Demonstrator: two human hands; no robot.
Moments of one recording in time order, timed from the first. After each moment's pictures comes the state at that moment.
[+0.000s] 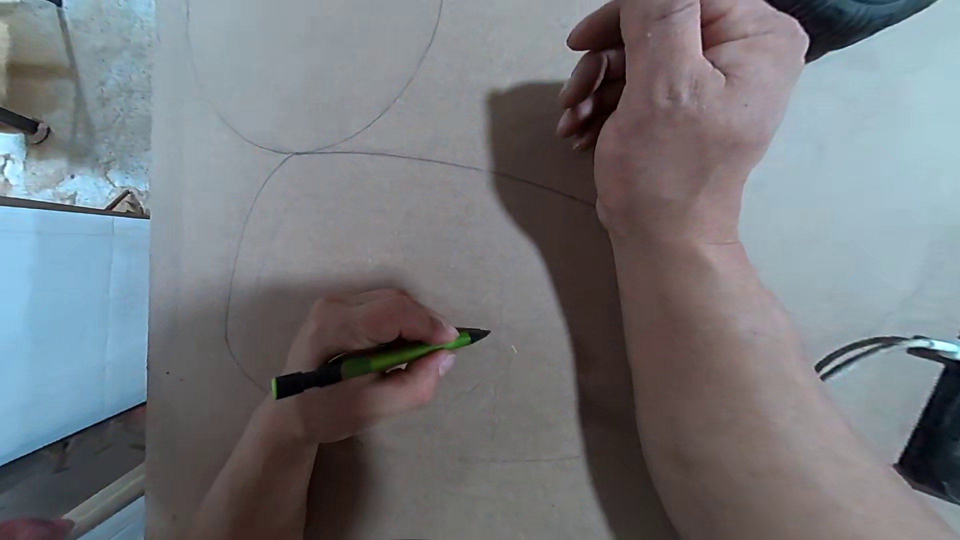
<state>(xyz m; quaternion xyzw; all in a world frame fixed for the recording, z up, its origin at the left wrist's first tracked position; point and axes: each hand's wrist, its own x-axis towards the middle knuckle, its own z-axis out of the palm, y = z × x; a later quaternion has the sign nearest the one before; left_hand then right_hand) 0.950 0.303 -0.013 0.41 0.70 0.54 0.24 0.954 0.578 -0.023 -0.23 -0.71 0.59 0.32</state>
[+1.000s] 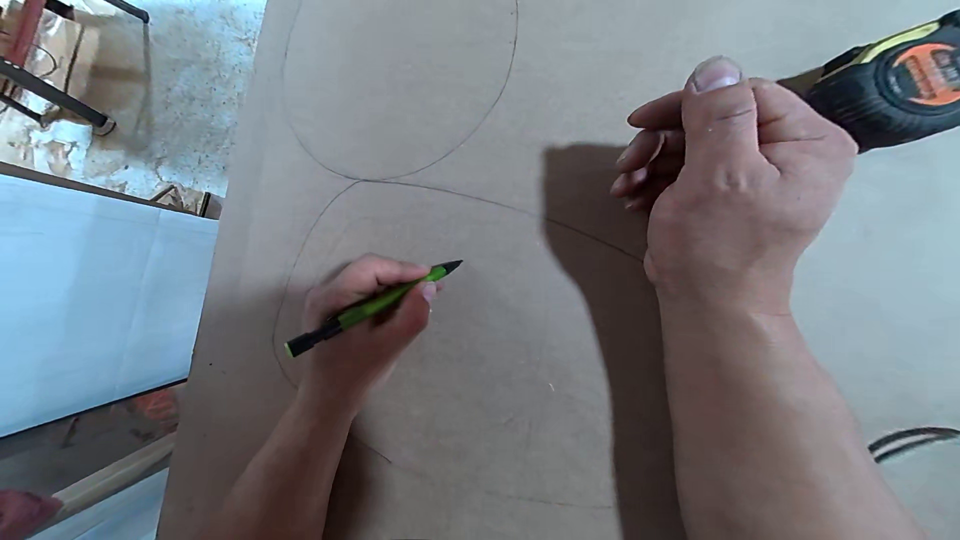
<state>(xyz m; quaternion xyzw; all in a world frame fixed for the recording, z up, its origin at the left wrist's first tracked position) 0.933 0.303 -0.019 0.21 0.76 0.60 0.09 0.956 0.576 -0.021 -0.22 -0.71 0.59 0.31</state>
